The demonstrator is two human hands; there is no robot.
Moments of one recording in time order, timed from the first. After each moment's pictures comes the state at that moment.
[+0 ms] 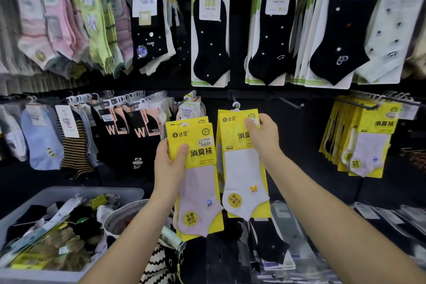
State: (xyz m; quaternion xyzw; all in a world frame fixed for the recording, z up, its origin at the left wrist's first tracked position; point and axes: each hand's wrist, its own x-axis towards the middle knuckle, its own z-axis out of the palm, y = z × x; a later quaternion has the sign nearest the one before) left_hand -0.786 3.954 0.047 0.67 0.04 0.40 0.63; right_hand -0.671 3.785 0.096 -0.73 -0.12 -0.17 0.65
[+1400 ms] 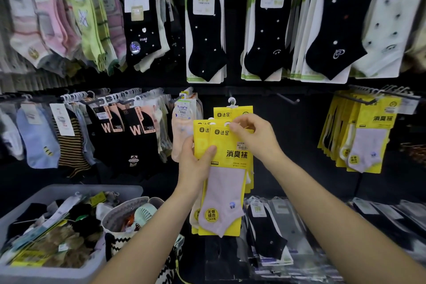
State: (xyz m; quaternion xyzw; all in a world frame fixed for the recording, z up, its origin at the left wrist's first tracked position) left_hand -0.760 3.910 0.042 0.69 0.00 0.36 0.63; right_hand -0.694 3.769 0.094 -0.76 -0.26 -0.16 0.57
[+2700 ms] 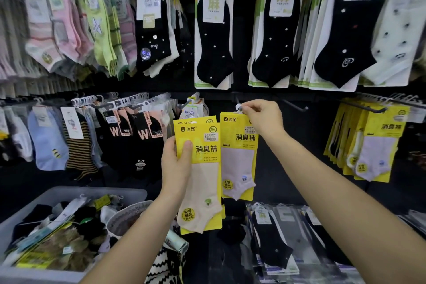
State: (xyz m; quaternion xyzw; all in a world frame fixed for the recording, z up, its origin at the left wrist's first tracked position) left_hand -0.773 3.949 0.053 0.66 0.04 0.43 0.62; right_hand -0.669 3.786 0.142 -0.79 -0.18 -0.21 0.54
